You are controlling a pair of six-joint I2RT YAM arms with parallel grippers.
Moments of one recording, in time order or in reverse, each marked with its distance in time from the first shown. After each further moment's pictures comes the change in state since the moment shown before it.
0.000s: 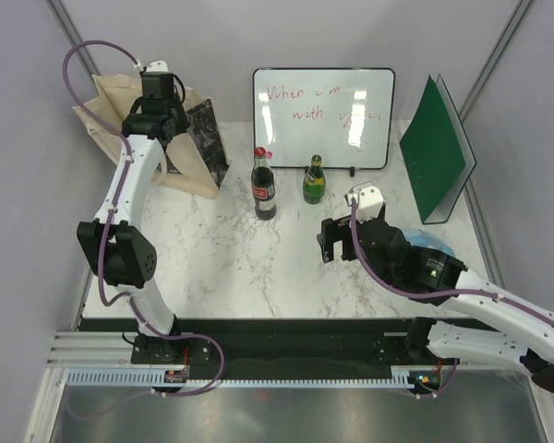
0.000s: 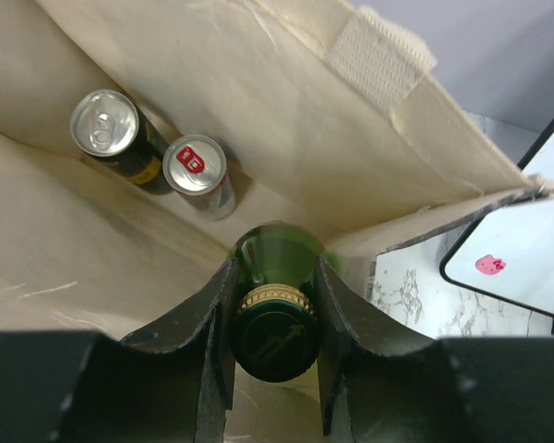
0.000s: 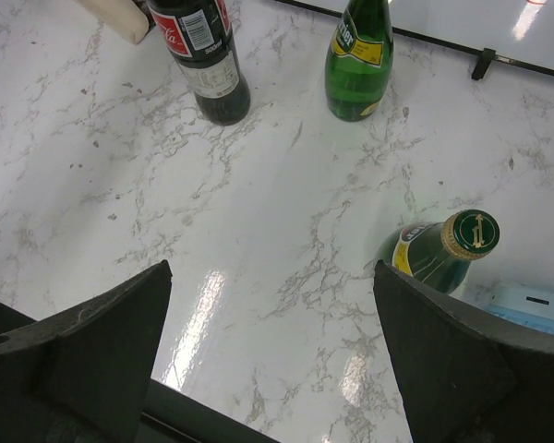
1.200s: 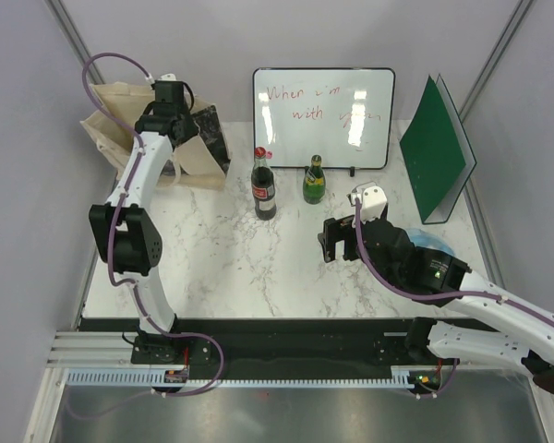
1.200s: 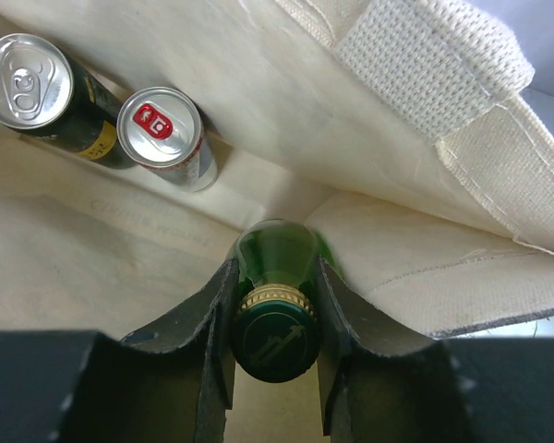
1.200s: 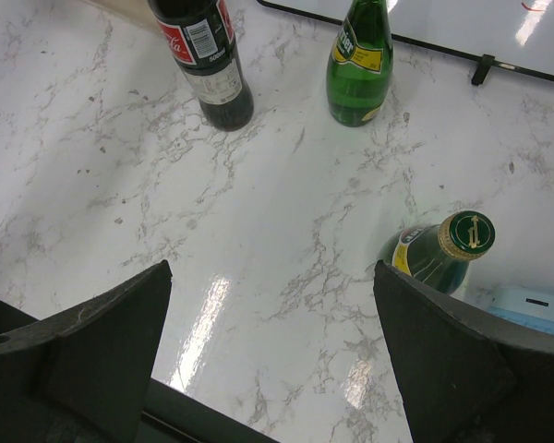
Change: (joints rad) left arm 0.005 0.114 -0.021 0.010 0.042 -0.070; right arm 0.000 -0.018 0.000 0.004 -0.003 0.000
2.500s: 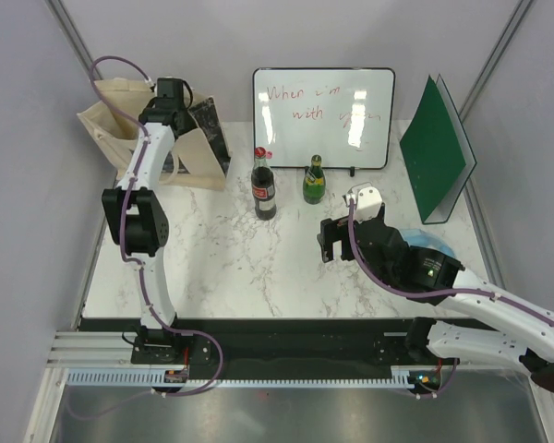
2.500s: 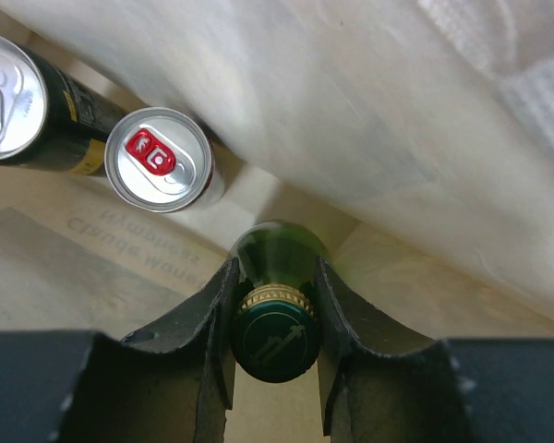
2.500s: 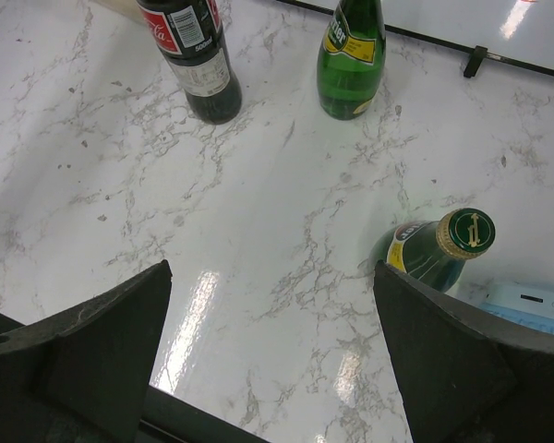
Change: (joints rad) left arm 0.044 0.220 0.221 -0.086 0.007 -0.049; right arm 0.000 0.027 -0.010 0.005 0.019 -0.003
